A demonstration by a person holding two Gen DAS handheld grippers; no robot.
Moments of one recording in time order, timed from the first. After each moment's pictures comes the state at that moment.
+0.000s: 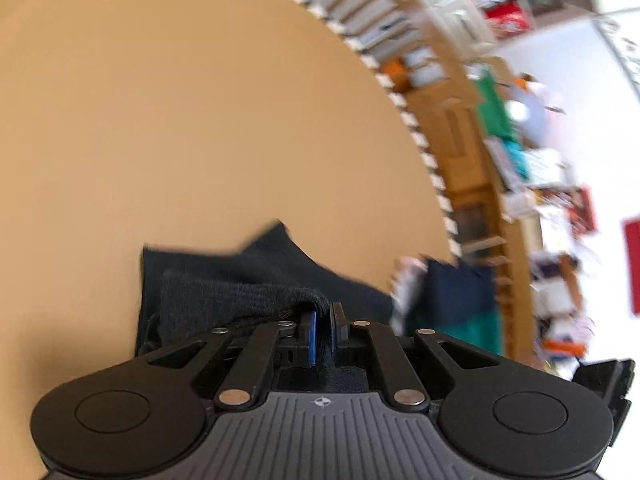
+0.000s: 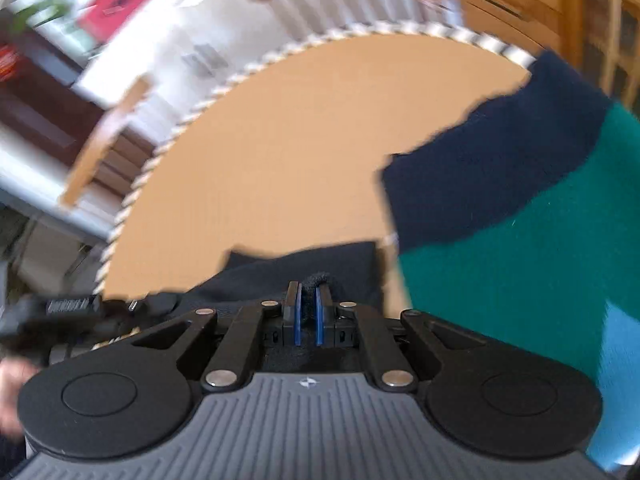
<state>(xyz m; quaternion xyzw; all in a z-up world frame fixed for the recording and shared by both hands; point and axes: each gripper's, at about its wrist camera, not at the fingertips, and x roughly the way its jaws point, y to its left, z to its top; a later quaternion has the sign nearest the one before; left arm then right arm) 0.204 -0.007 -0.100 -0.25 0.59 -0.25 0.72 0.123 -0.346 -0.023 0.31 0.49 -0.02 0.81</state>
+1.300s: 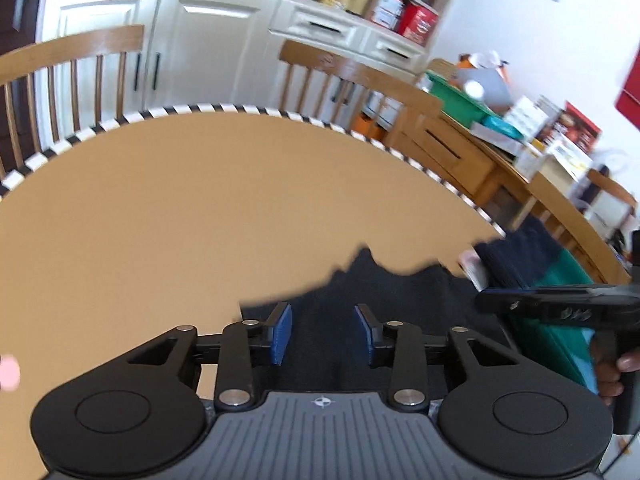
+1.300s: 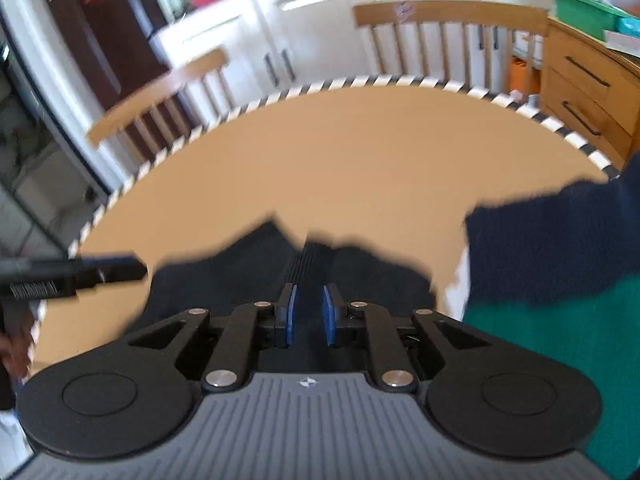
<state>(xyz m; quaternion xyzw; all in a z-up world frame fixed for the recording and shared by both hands) 0.098 0.039 -0.083 -0.04 0.40 -0.29 0.87 0.121 -0.284 -0.067 0.13 0.42 0.08 0.89</state>
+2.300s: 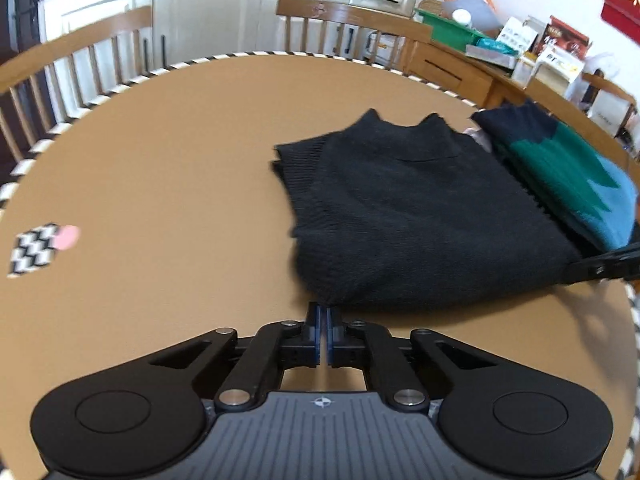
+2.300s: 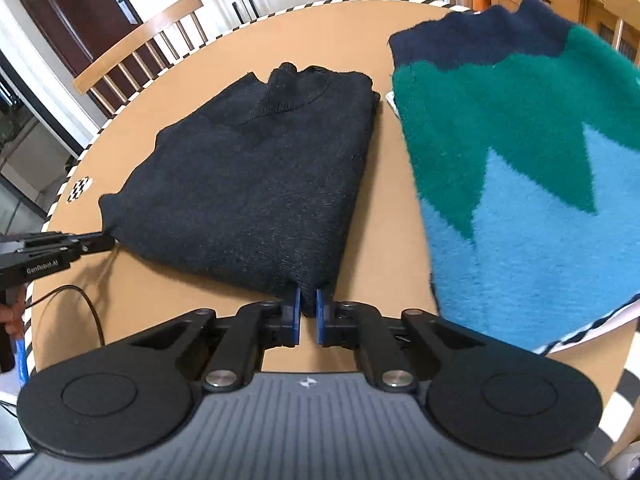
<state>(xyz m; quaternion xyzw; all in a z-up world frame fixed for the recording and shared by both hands) -0.004 0.061 -0.124 0.06 0.42 -0.24 0.87 -0.019 -0.277 -0.078 0.15 0.48 0.03 0.86</state>
